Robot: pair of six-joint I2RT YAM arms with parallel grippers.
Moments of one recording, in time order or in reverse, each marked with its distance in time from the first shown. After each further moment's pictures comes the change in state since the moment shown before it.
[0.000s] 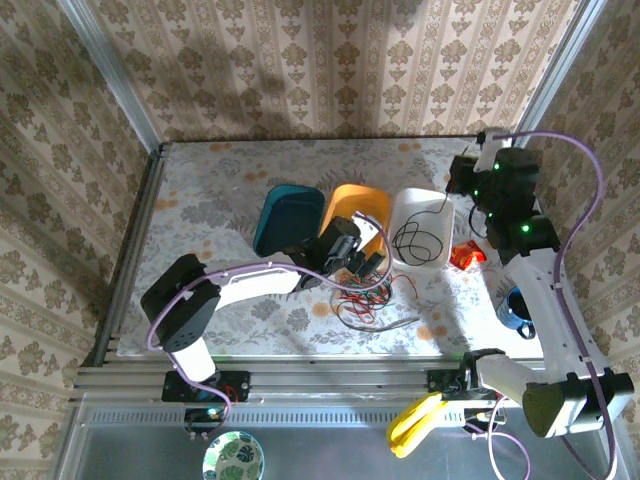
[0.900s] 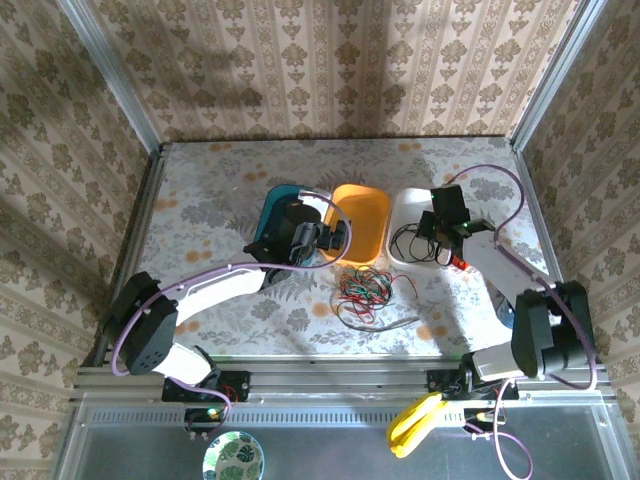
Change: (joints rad) left arm 0.140 -0.206 -0.121 -0.010 -0.101 -0.240; right arm 0.109 0.346 -0.237 0.007 0.171 0.211
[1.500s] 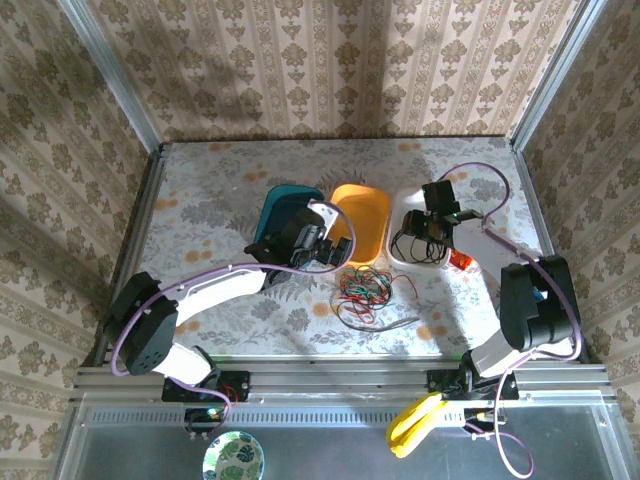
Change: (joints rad) left arm -0.011 0.000 0.000 -0.150 0.150 0.069; right arm 0.006 0.098 0.074 -0.014 -0.117 0.004
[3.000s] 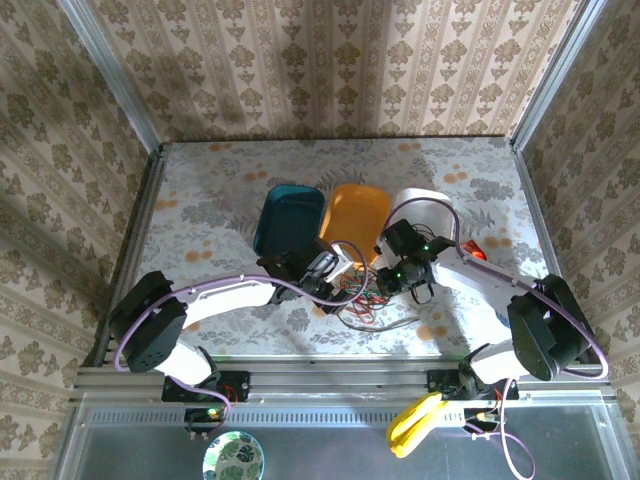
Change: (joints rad) left arm -0.111 0.028 -0.053 -0.276 0.159 0.116; right arm 0.344 -0.105 -0.138 -0.274 -0.174 -0.240
